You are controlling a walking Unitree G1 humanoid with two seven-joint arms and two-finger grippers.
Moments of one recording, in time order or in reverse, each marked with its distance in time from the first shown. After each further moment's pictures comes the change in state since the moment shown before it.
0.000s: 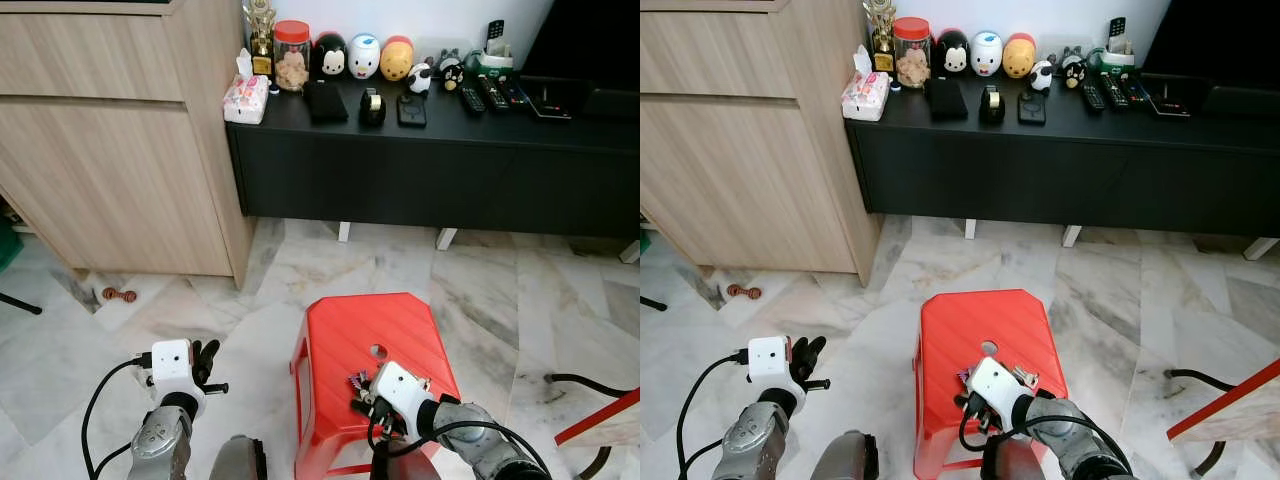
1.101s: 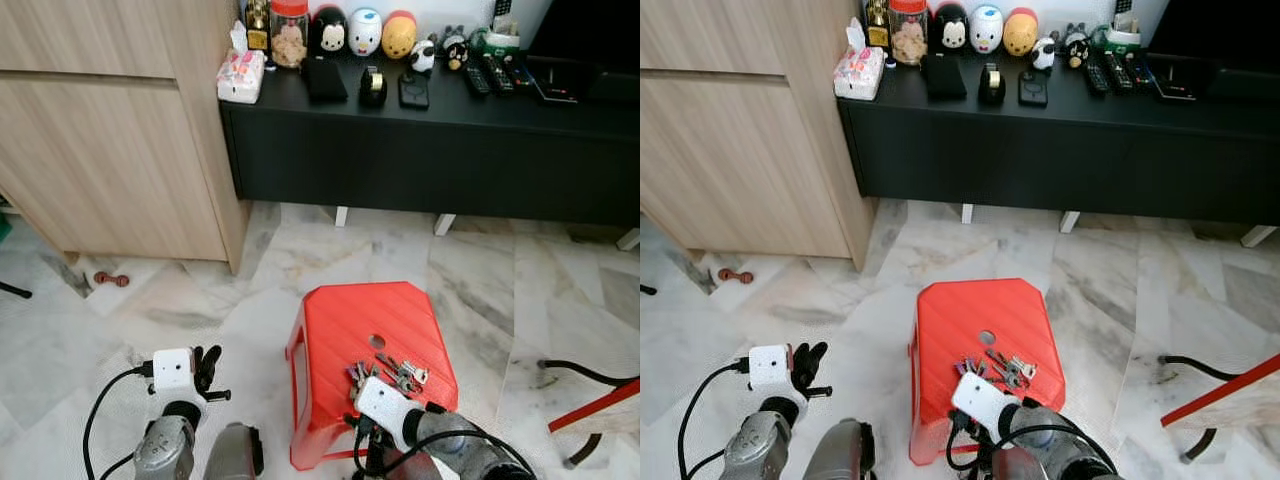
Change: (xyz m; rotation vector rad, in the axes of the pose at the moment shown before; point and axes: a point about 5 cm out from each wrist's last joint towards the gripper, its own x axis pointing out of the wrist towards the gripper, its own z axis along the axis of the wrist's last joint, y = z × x) left arm -0.008 -0.006 -0.003 -0.010 -0.023 0.005; right arm 0.013 0.016 -0.005 -0.115 0.118 -0.052
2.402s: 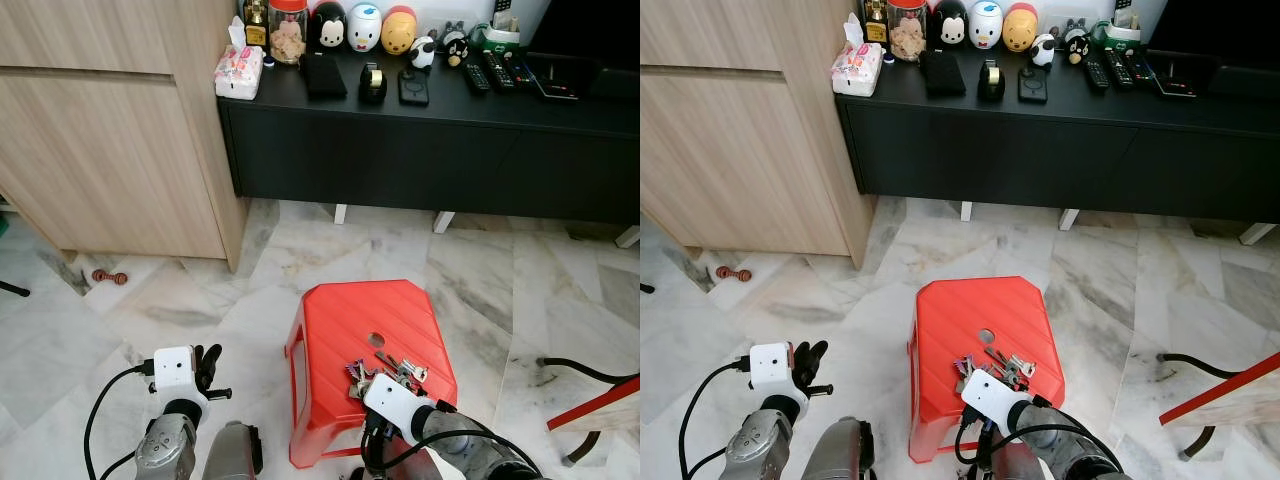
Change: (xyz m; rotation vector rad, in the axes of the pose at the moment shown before) left arm 0.000 -0.001 -0.001 -0.002 0.016 0.006; right arm -0.002 -0.010 -0.004 -0.014 0.040 -0.118
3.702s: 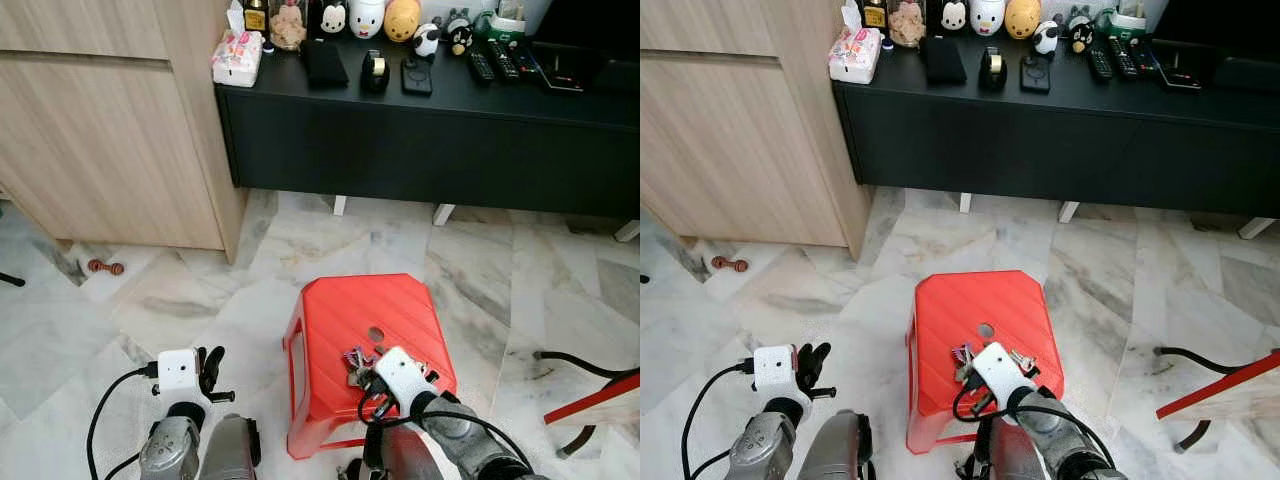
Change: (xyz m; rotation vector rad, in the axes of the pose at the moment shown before) left arm -0.001 -0.006 -0.002 0.009 0.003 -0.010; right arm -0.001 -0.023 0.011 0.351 -0.120 -0.162
